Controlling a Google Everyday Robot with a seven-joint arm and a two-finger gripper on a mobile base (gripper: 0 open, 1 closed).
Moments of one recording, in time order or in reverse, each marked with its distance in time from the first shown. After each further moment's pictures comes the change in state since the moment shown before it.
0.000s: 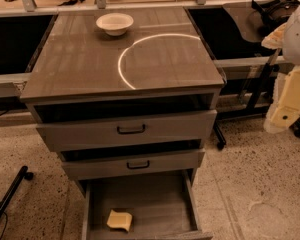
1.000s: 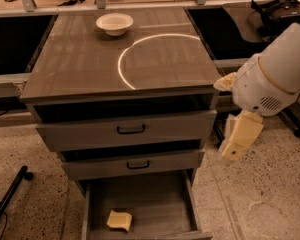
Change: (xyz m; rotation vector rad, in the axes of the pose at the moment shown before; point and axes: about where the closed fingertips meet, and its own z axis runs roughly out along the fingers) arm -0.045 0.044 0.088 -0.163 -0.210 -0.042
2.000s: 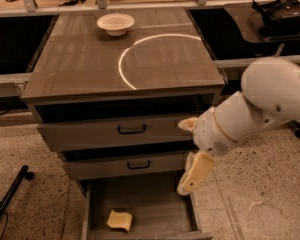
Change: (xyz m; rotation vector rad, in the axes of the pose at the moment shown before) arm -0.016 0.031 0.131 -0.156 -0.194 0.017
